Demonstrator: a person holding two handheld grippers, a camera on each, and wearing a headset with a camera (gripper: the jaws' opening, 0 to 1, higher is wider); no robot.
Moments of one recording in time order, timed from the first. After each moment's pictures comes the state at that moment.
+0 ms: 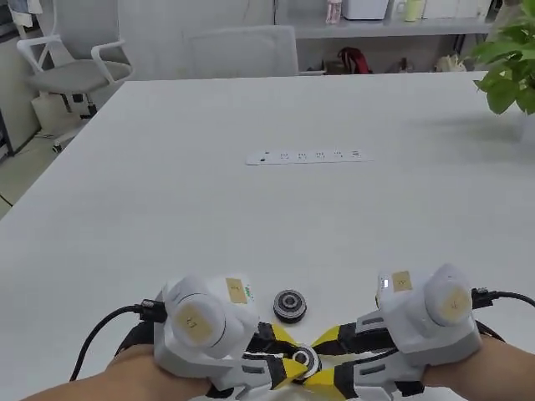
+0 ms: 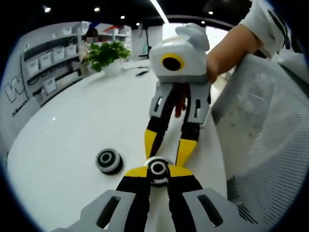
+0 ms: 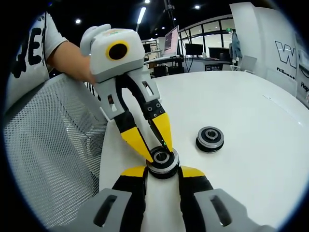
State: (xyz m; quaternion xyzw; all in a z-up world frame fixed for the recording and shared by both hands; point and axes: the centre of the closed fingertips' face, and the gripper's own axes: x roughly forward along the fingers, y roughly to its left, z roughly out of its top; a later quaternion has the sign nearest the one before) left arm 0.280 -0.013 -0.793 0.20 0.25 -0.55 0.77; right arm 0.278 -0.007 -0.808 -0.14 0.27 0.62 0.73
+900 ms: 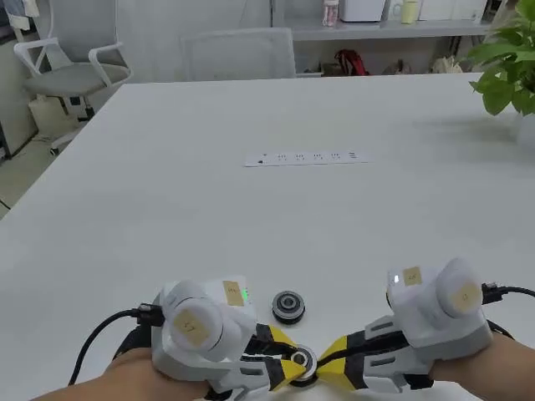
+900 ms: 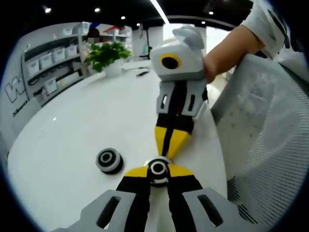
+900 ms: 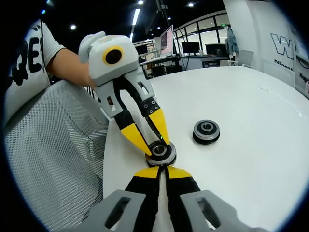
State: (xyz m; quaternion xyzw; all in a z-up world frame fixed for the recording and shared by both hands) left arm 0.281 -0.013 -0.794 0.20 0.25 -0.55 0.78; right arm 0.277 -0.019 -0.808 -0.10 0.29 0.61 0.73
